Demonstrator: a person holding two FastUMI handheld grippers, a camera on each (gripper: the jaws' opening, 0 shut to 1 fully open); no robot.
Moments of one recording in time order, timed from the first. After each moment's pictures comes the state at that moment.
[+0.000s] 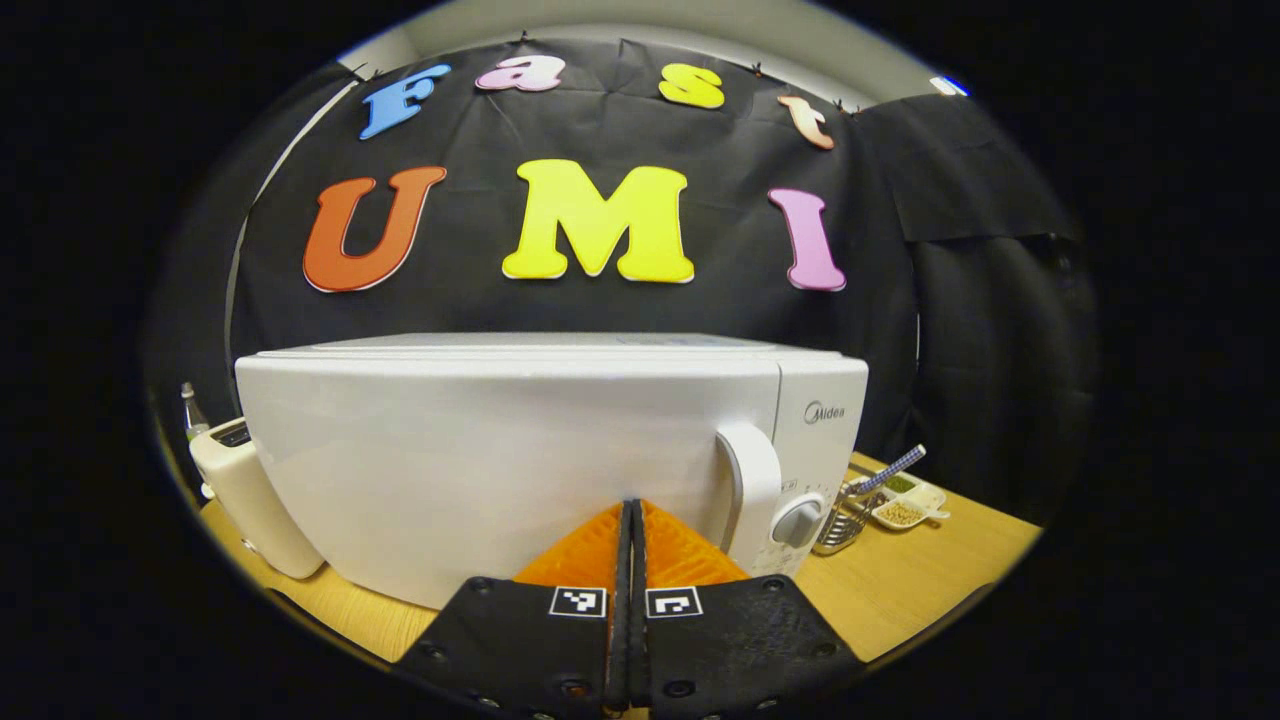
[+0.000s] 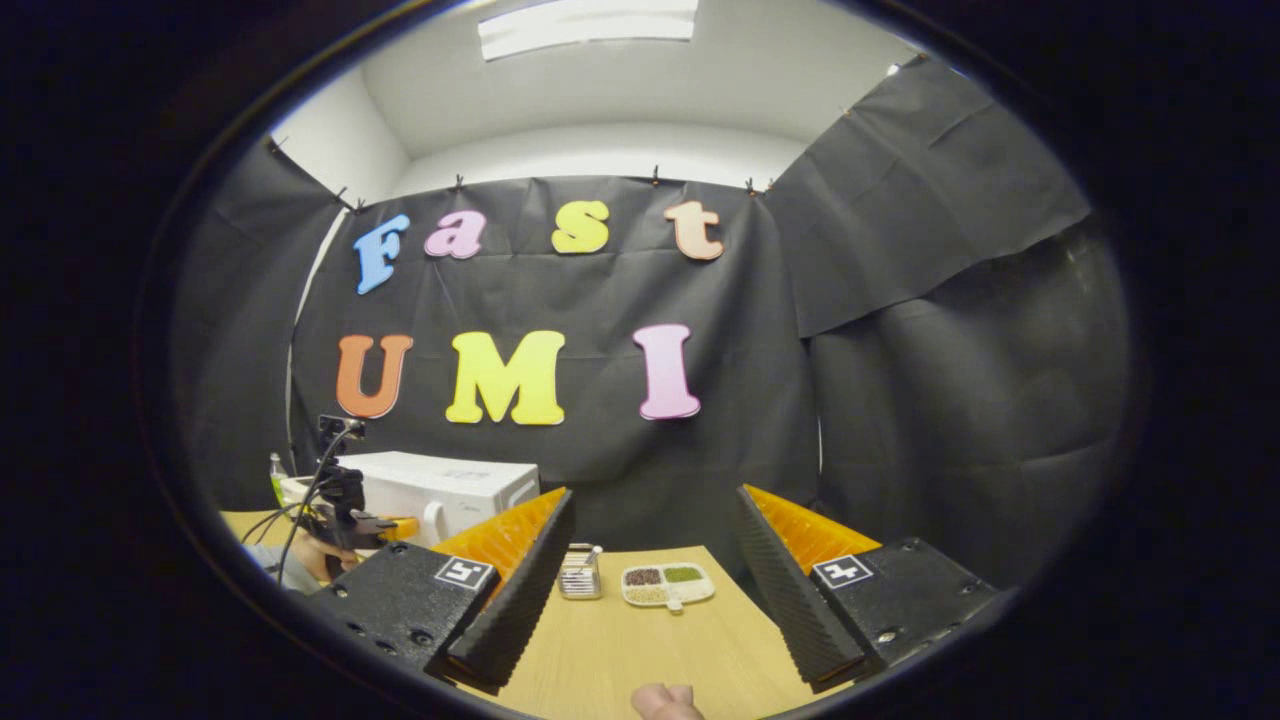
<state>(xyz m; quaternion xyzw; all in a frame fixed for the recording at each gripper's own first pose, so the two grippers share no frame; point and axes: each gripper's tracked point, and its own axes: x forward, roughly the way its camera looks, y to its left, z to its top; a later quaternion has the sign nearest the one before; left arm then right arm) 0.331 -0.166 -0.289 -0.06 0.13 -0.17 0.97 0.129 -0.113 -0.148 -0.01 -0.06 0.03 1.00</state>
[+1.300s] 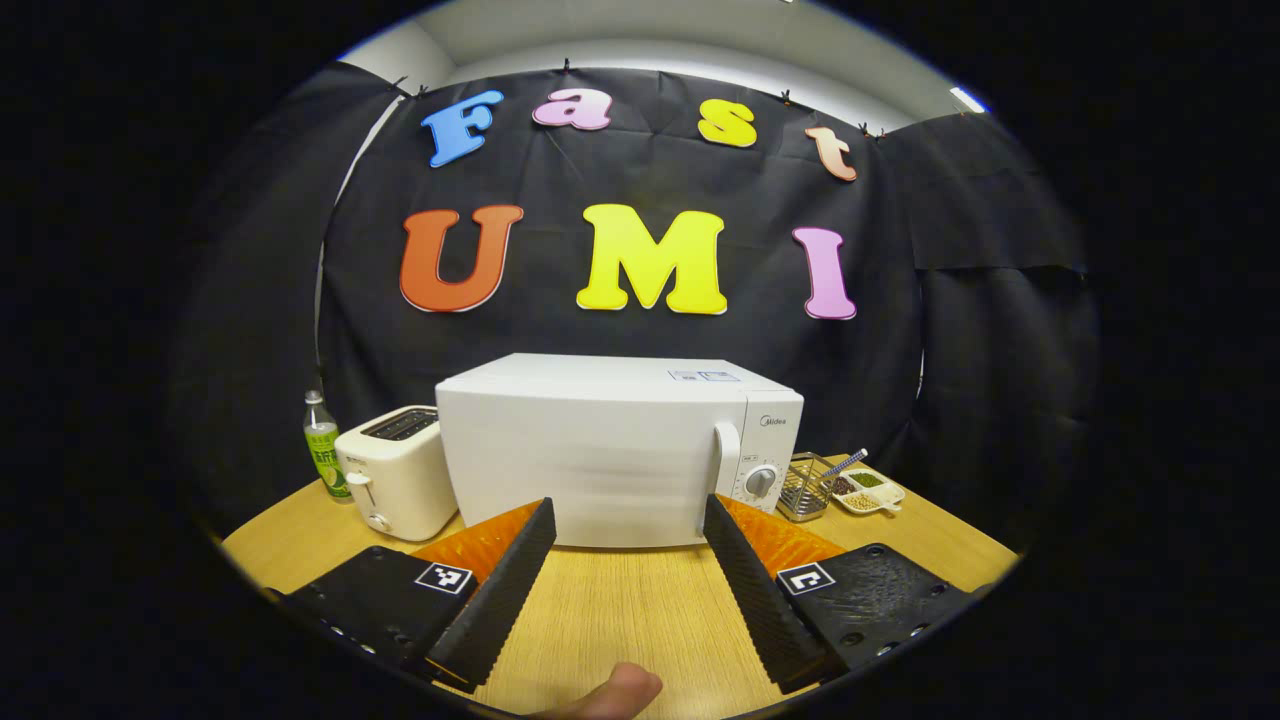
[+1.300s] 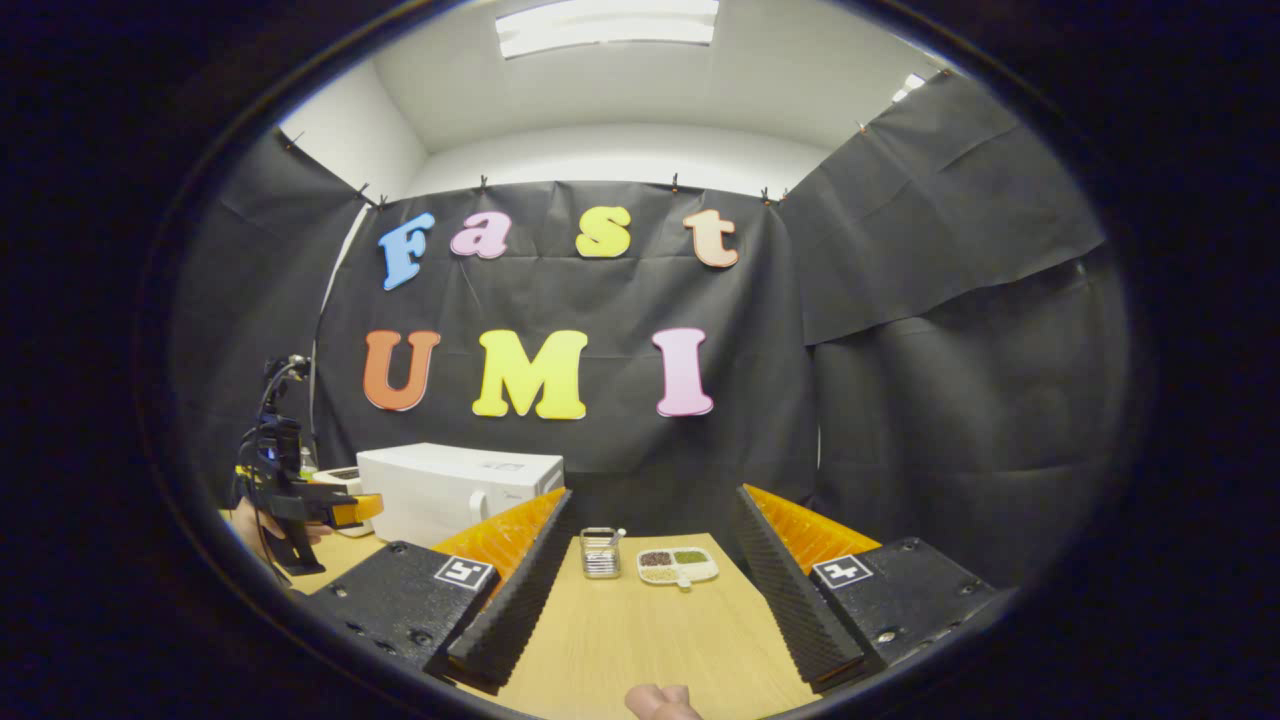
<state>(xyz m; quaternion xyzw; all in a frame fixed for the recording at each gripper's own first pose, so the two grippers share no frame) 0.153 -0.080 -0.194 -0.04 0.11 -0.09 0.99 0.039 -0.085 -0.132 -0.02 -0.05 0.04 1.00</state>
